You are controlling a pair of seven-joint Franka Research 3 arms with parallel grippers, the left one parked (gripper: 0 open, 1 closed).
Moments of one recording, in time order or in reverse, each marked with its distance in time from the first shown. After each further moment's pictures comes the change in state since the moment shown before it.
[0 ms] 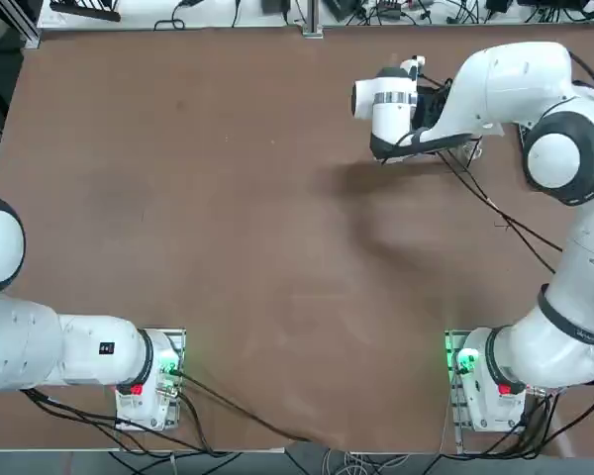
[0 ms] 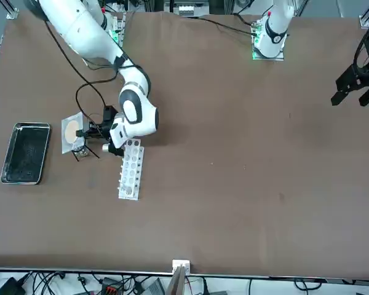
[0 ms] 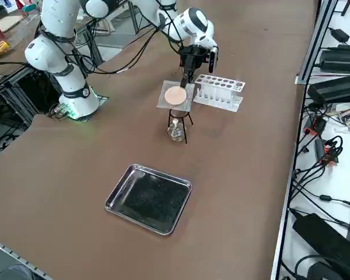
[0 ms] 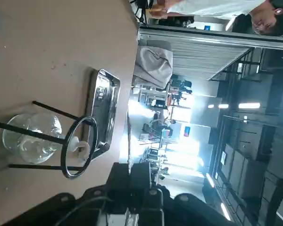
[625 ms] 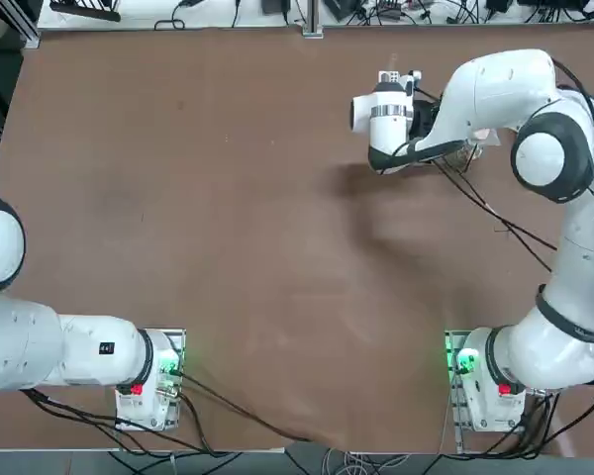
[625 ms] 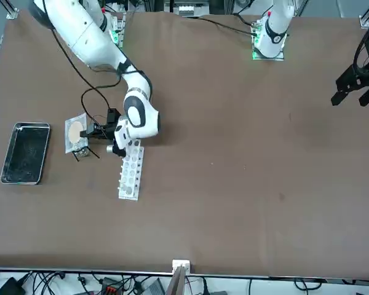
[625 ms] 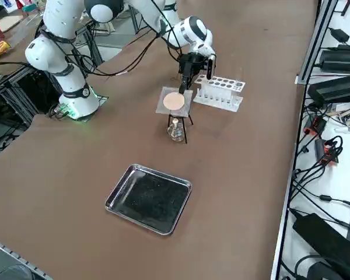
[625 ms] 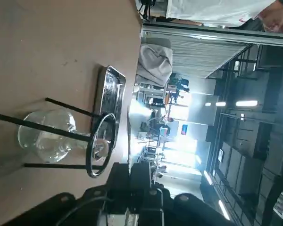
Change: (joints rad) arm 0.009 0.057 -0.013 -0.001 -0.004 -0.001 0.056
